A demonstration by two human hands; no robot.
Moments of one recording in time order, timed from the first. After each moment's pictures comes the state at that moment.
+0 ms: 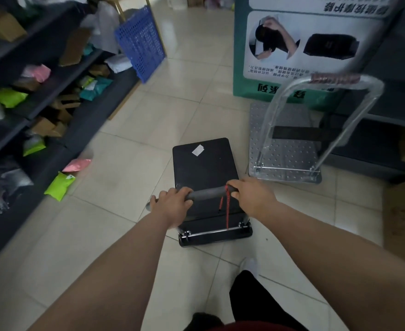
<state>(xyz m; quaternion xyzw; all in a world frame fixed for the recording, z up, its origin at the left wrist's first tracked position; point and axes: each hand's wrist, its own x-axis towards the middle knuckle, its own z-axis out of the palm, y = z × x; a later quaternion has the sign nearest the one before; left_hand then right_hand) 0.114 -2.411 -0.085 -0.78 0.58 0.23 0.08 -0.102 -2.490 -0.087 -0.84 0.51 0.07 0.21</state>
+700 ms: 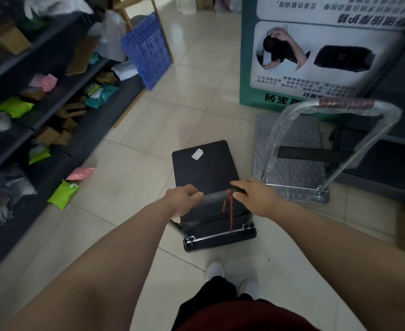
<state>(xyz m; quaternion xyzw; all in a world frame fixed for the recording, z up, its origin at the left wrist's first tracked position) 0.115 -2.537 -0.069 -0.77 0.52 0.36 0.03 -0.114 -2.605 -0.080 -0.82 0.48 0.05 0.31</state>
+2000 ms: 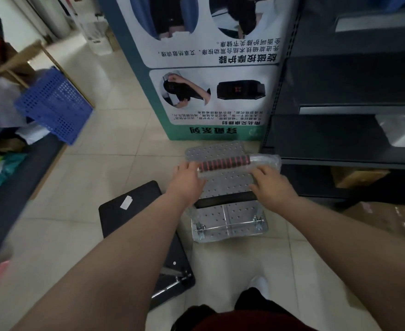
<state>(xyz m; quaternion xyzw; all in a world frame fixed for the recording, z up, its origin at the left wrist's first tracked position) -0.185 -2.878 -0.039 -0.67 0.71 0.20 -0.05 -0.419 -2.860 -0.058 -0.74 0.65 -0.04 0.17</state>
